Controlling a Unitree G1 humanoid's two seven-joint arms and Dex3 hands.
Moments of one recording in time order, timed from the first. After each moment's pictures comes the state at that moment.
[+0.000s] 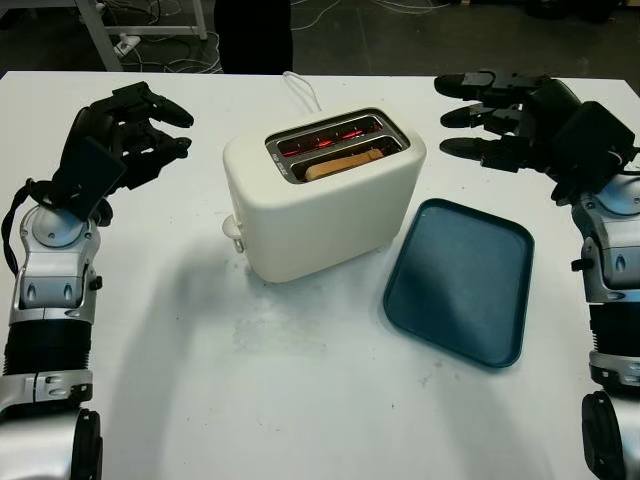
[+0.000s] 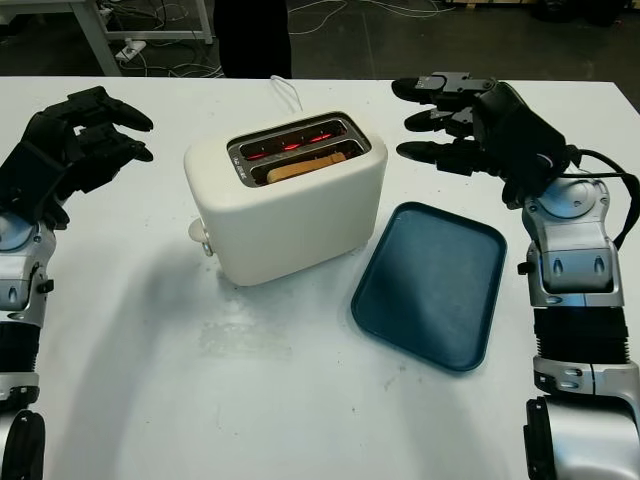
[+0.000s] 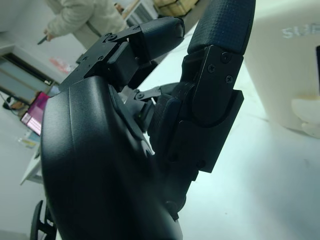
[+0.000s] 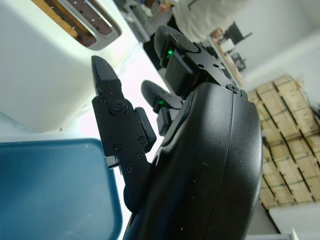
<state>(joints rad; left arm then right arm) -0.50 0.45 0.18 0.25 -0.06 -0.10 -0.28 -0.60 -0.53 -0.11 0.13 0.04 0.18 0.47</state>
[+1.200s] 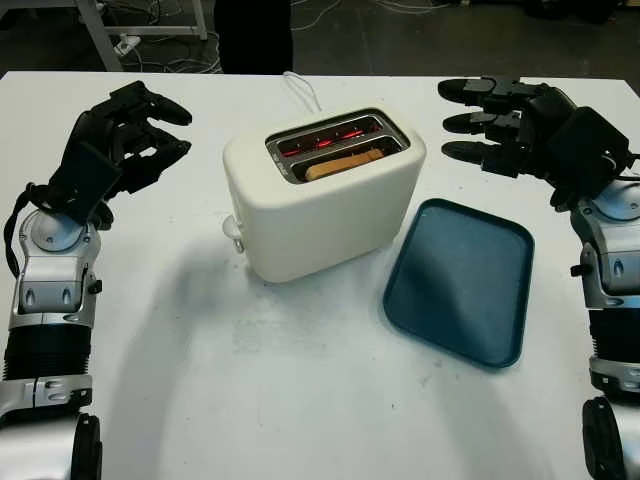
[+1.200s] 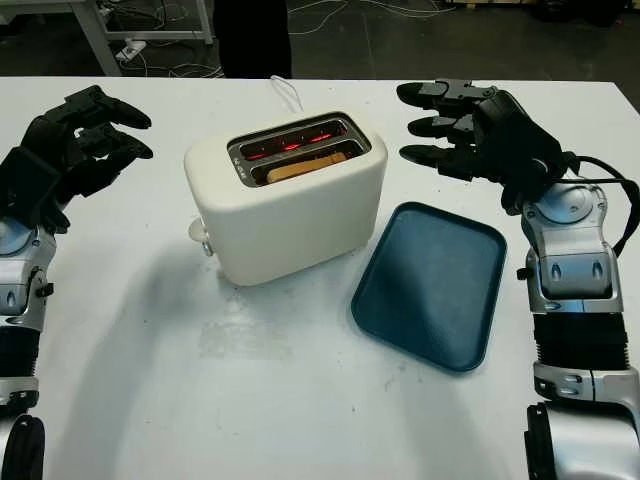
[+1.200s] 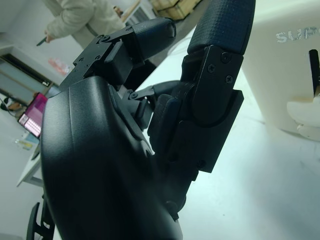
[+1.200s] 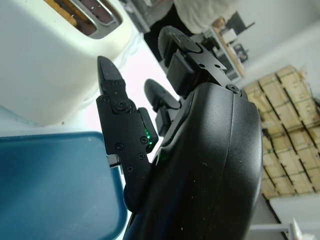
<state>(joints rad) -0.50 0.45 0.18 0.24 -0.08 -0.10 -0.27 -0.59 -0.53 -0.10 0.10 0.02 0.24 0.45</state>
